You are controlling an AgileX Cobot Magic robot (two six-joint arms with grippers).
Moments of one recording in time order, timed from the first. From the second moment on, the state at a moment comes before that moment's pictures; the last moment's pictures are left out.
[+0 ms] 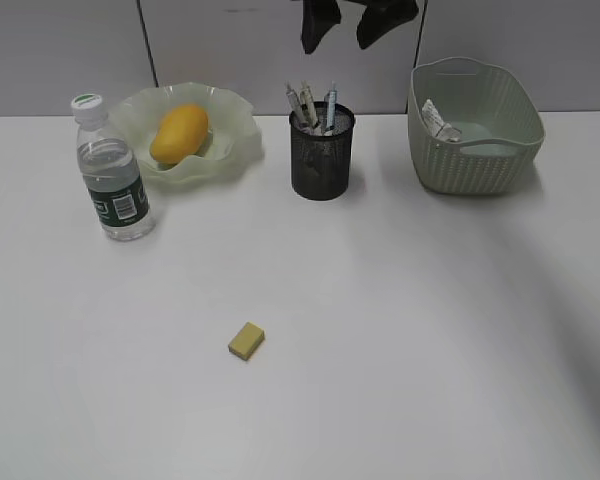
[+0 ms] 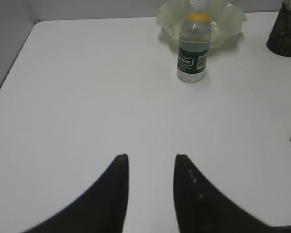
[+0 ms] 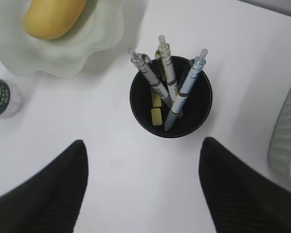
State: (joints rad) left arm -0.07 -0.01 -0.53 0.02 1.07 -0.04; right arm 0.47 2.32 -2.43 0.09 1.21 0.08
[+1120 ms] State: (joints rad) left arm -0.07 -0.01 -0.53 0.02 1.07 -0.04; right arm 0.16 1.88 -1.94 -0.09 1.21 0.10
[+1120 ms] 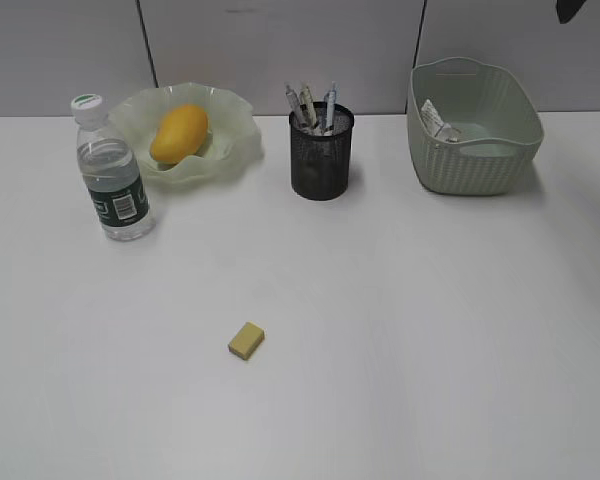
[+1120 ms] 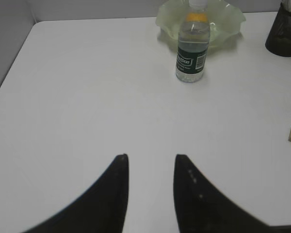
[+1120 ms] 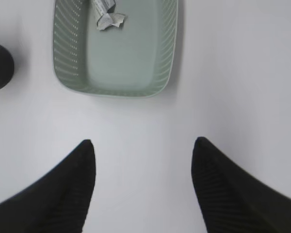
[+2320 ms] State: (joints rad) left arm -0.07 -0.01 -0.53 0.02 1.07 -0.04; right arm 0.17 0.87 -0.93 -0.07 1.20 0.13
